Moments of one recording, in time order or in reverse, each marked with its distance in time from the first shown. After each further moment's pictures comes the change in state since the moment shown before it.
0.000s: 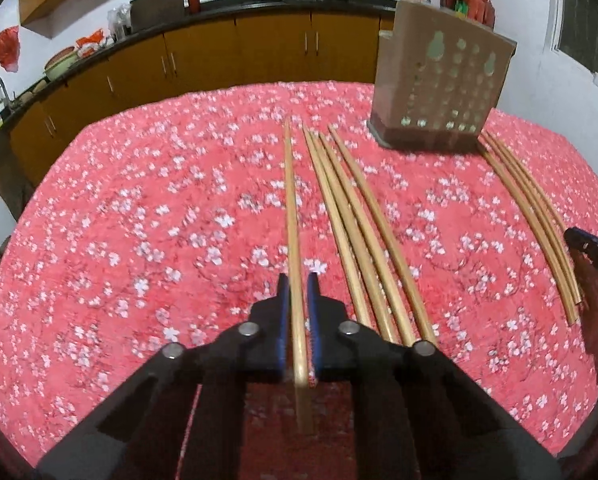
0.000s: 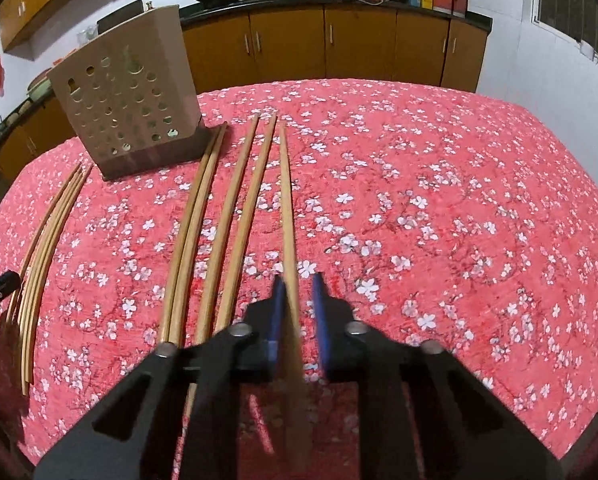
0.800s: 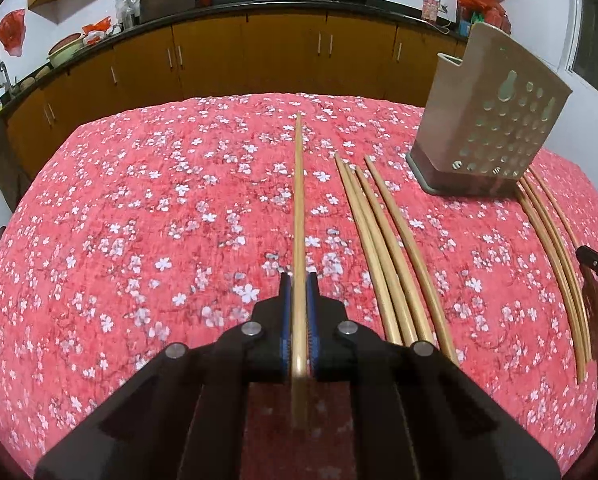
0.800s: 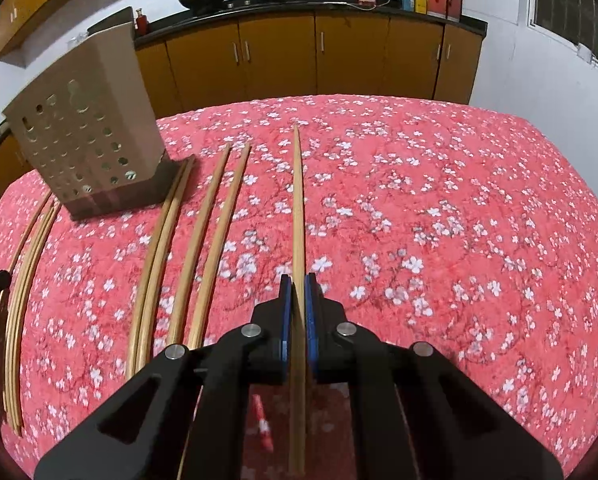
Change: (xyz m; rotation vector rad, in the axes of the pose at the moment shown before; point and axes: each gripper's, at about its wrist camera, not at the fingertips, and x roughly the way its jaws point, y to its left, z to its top) left arm 0.041 0.023 0.047 -0.055 -0.014 -0.009; right arm 0.032 -0.021 0.032 0.004 -0.026 -0.023
